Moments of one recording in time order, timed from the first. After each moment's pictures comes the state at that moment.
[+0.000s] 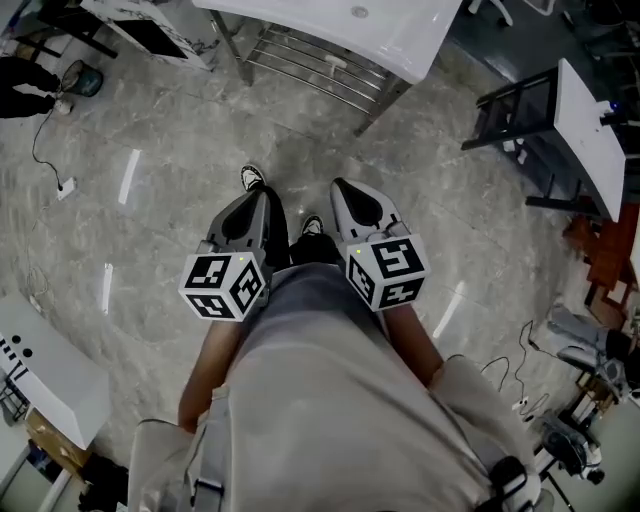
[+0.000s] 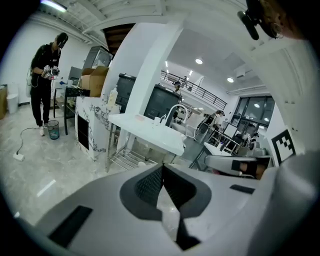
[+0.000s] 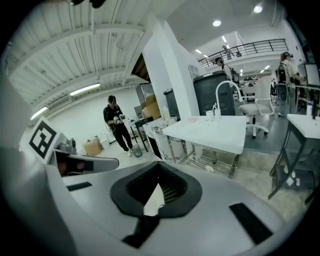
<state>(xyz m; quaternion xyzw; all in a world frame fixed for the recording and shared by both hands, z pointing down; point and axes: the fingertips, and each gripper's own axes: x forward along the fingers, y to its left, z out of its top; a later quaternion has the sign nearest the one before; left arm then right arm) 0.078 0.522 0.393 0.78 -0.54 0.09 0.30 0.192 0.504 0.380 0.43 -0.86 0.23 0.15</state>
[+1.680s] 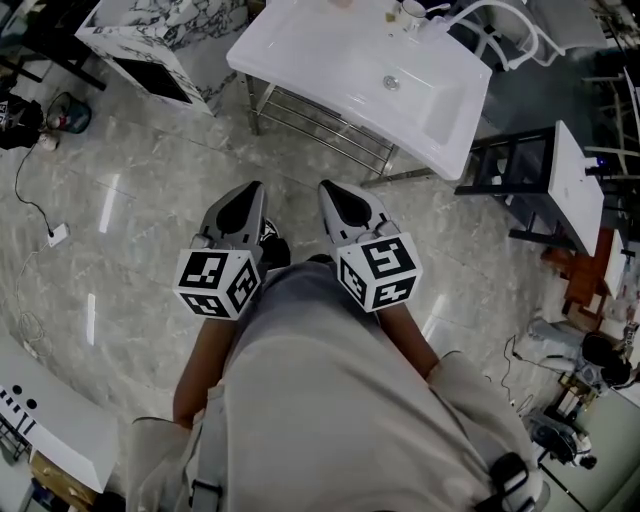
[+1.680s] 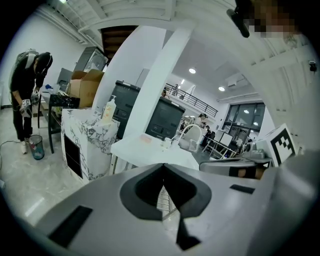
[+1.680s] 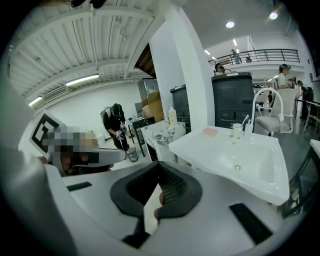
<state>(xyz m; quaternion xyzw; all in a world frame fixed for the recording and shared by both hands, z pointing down) -0.111 0.273 0.347 0.82 -0.51 0.04 0.26 -0.017 0.273 0.345 0.43 -0.86 0.20 0.18</state>
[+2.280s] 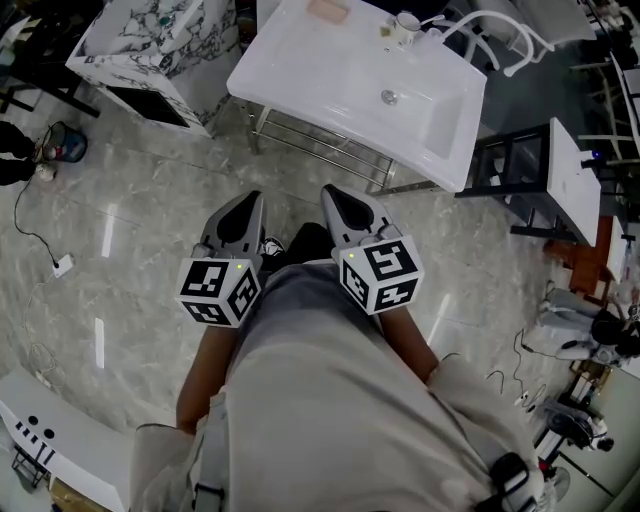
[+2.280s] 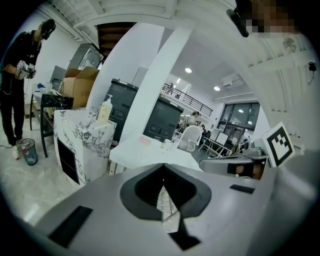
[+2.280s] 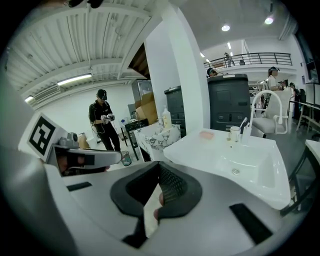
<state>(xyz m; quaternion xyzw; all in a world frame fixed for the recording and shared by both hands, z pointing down) -0.143 0.225 0.346 0.84 -0.48 0.05 0.26 -0.042 0.224 0.340 0.47 -0.84 0.20 0.18</state>
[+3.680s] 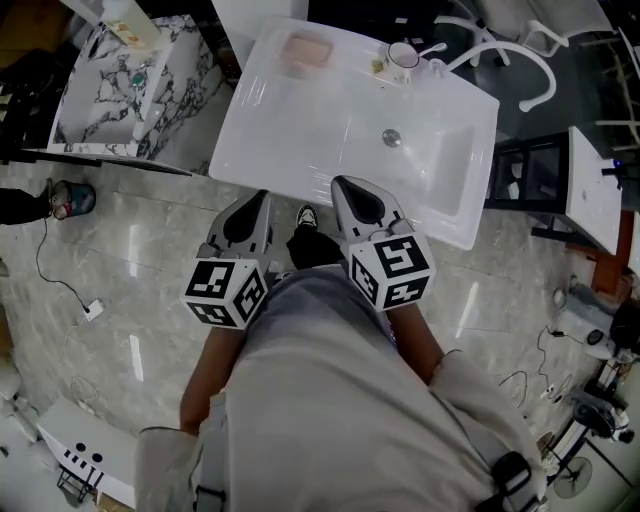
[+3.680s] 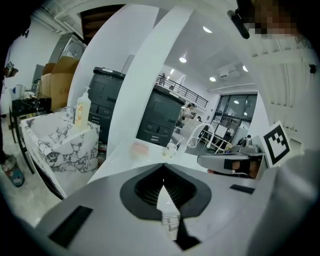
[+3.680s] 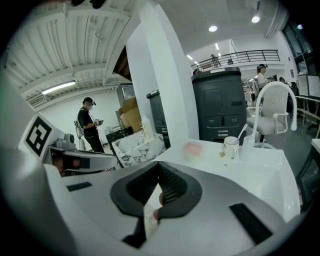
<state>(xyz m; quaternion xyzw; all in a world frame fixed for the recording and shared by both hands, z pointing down) -0.076 -0.003 0.344 0.86 -0.44 0.10 0.25 0.028 -0.003 0.339 0.51 -0.82 0.22 0.14</state>
